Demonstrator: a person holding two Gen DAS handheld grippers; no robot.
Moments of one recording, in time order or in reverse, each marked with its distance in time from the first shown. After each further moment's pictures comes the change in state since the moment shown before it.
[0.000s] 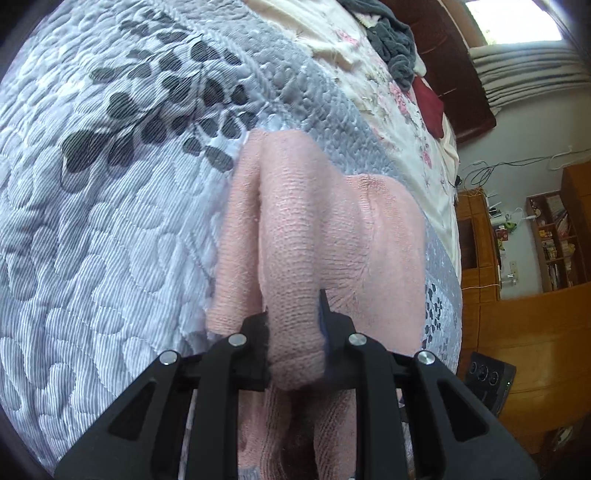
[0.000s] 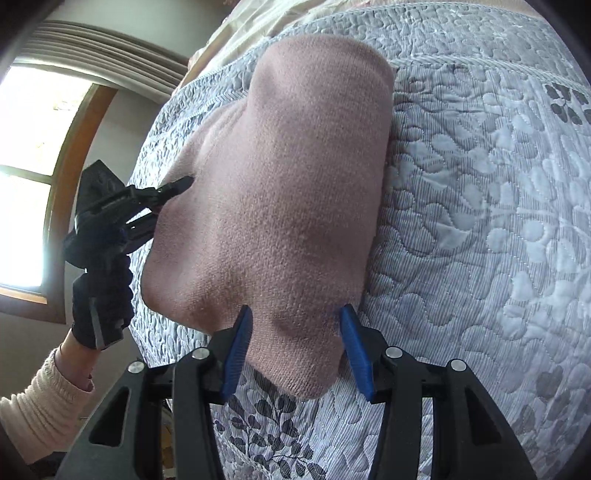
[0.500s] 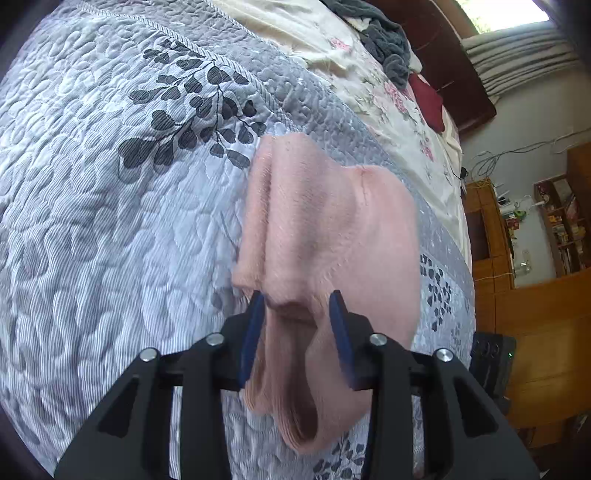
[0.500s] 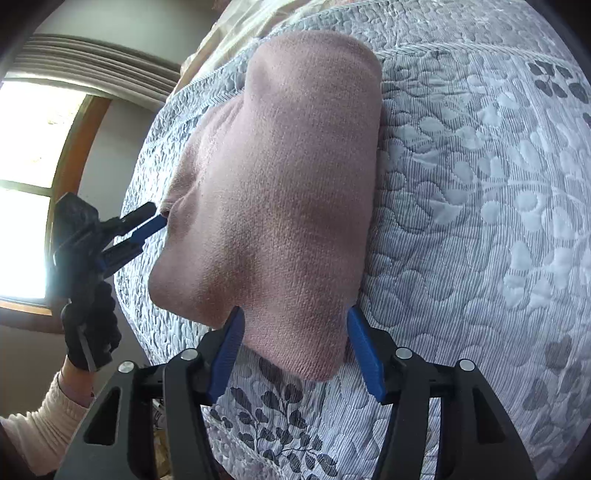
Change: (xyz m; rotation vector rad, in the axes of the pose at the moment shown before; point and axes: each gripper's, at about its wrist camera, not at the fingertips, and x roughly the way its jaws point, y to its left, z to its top) left arm -0.055 -0.018 -0.036 0.073 -0.021 0.055; right arm -0.005 -0.006 -0.020 0.066 -0.011 0.025
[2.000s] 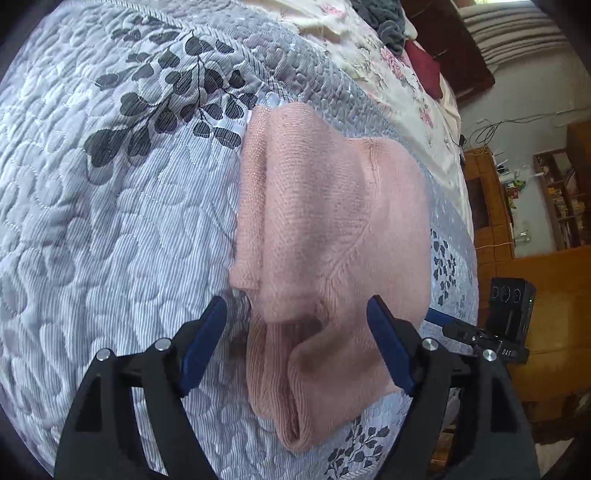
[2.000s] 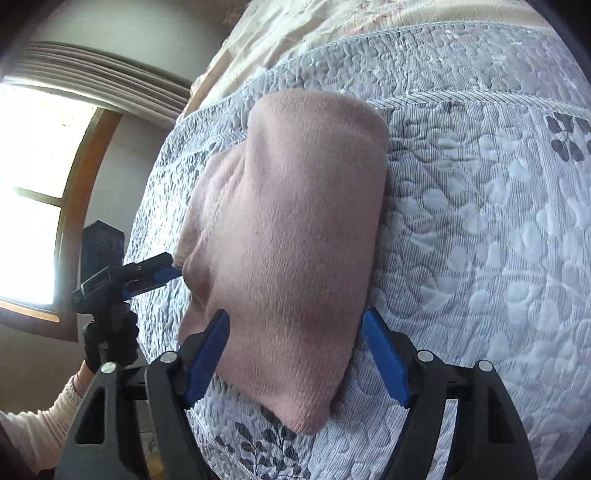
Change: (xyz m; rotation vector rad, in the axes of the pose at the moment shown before) left arm 0.041 0.014 0.032 0.022 0.148 -0.018; right arm -0.018 -0.011 0.053 -0.021 -0.065 0.047
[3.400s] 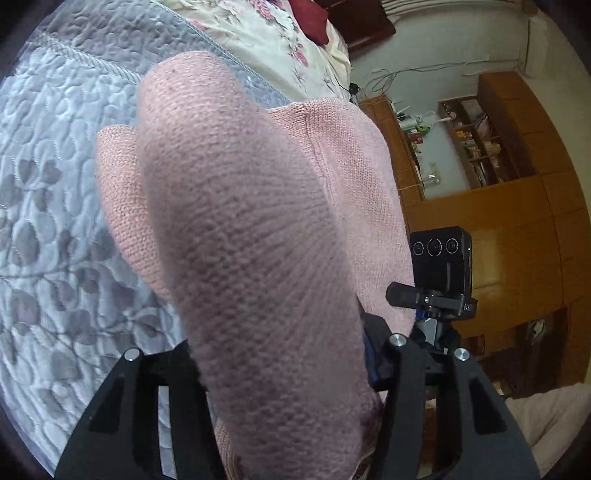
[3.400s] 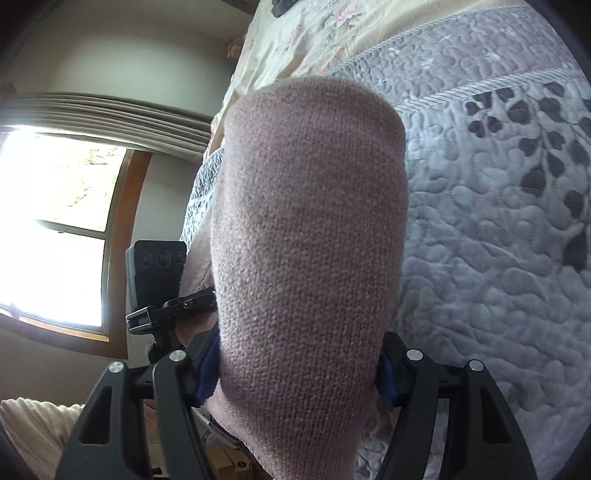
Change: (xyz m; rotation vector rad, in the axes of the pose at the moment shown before) left arm 0.100 -0.147 -0.064 0.223 0.129 -0.374; right arm -0.106 -0.069 -0.046 0.098 -0.065 0.165
